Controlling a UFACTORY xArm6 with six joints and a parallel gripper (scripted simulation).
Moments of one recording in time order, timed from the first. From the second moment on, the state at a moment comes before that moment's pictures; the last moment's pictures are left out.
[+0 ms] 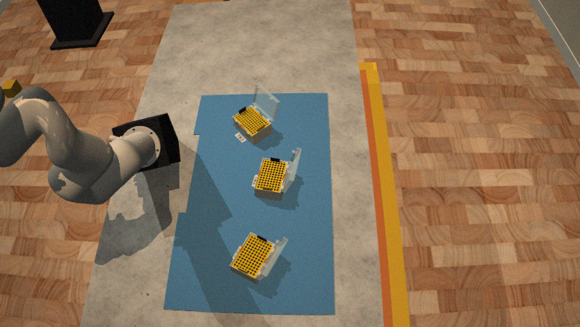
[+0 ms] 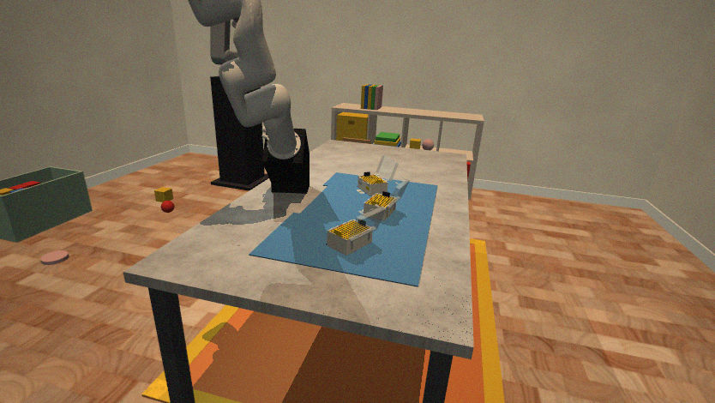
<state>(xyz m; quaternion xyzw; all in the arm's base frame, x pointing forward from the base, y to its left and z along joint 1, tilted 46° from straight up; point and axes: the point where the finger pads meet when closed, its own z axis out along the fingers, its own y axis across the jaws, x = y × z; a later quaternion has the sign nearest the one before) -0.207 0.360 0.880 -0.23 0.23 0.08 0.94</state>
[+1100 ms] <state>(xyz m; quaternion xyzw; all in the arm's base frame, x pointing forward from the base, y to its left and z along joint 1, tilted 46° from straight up) -0.182 0.411 0.849 -0.26 0.26 0.09 0.93</state>
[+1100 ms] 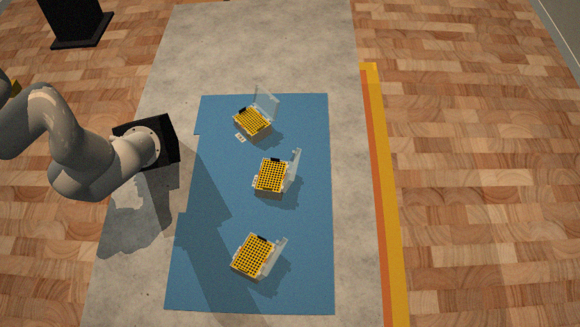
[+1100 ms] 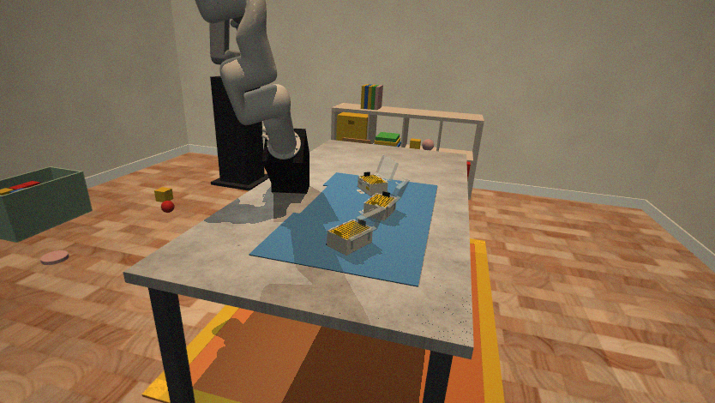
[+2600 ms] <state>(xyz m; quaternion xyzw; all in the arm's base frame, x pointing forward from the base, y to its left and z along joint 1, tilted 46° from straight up) -0.071 0.515 0.744 -0.30 0.38 0.11 0.87</state>
